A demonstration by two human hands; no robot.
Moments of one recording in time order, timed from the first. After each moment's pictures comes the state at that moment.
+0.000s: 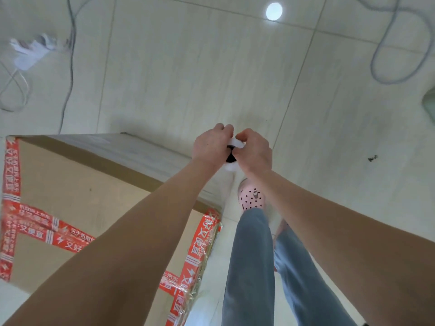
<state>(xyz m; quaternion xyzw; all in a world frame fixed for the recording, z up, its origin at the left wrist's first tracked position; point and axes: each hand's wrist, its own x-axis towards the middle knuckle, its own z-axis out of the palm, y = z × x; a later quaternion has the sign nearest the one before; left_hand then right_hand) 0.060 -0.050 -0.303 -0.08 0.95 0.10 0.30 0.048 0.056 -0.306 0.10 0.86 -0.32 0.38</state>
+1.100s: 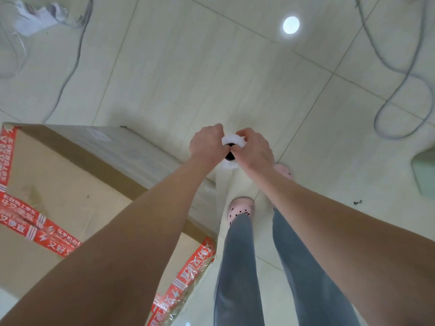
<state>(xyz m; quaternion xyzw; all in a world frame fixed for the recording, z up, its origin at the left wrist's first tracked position) -0.002 -0.104 -0.308 -0.28 0.89 0.19 0.32 -0.031 0.005 -0.313 0.03 0.86 -0.26 0.43</state>
